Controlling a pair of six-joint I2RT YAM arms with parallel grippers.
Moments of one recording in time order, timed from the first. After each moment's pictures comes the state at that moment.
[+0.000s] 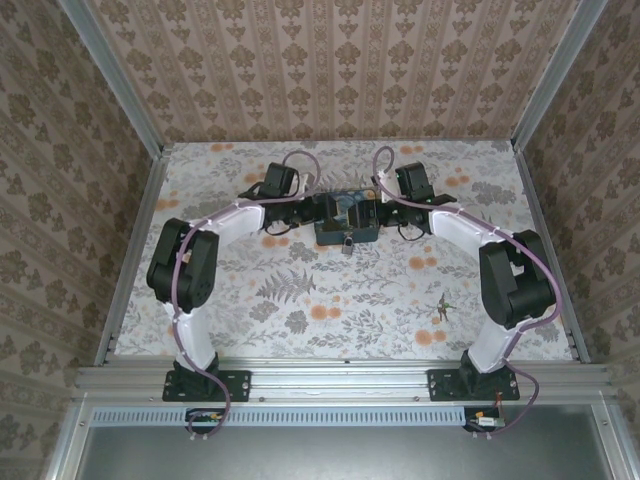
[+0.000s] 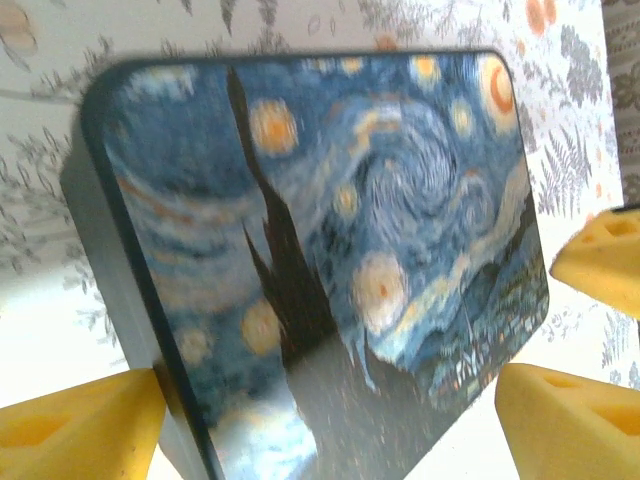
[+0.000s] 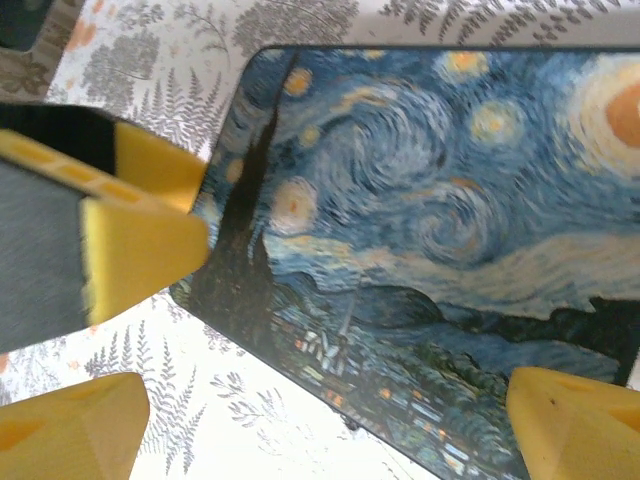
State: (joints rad) left arm -0.49 1.90 1.29 -0.23 0.51 -0.53; right arm 0.29 1.74 1.16 -0.24 -0.50 0.24
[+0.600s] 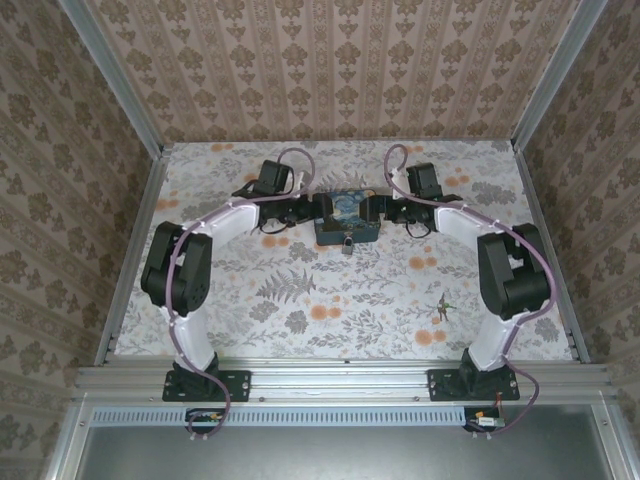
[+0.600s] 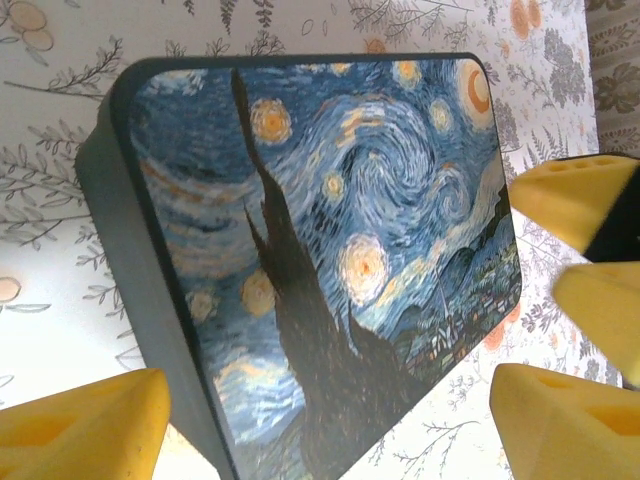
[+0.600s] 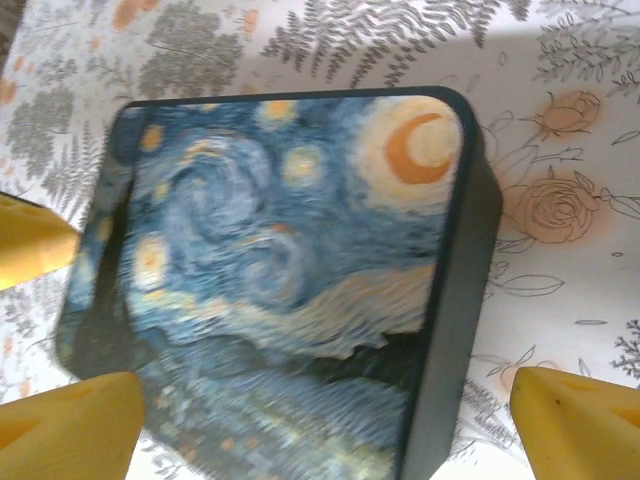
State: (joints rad) left arm -0.46 1.88 1.31 -0.28 0.54 -0.53; right arm 0.22 1.82 1.16 -0.17 -0.45 0.27
